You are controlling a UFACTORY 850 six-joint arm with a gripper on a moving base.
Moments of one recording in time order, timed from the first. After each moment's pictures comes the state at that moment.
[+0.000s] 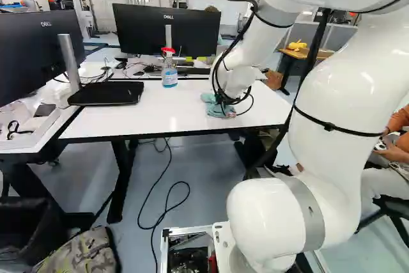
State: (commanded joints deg) arm -2.4 -7.1 -37.5 9.9 13.1 0.0
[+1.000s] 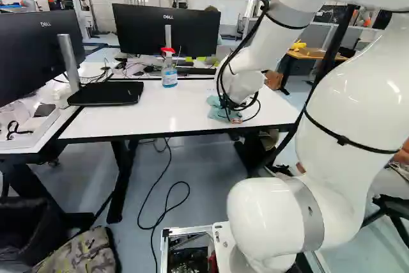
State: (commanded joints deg) arm -2.2 -1.4 -31.3 9.9 13.1 0.0
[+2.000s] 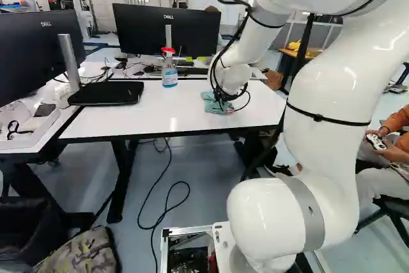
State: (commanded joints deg) arm -2.2 -11.9 -43.0 9.9 13.1 0.0
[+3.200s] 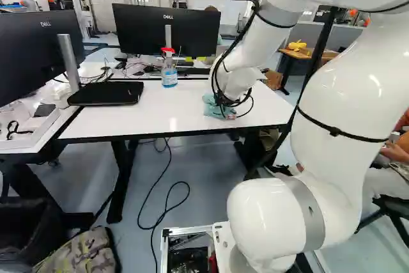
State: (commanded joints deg) arm 0.3 -4.6 -34.9 9.9 13.1 0.0
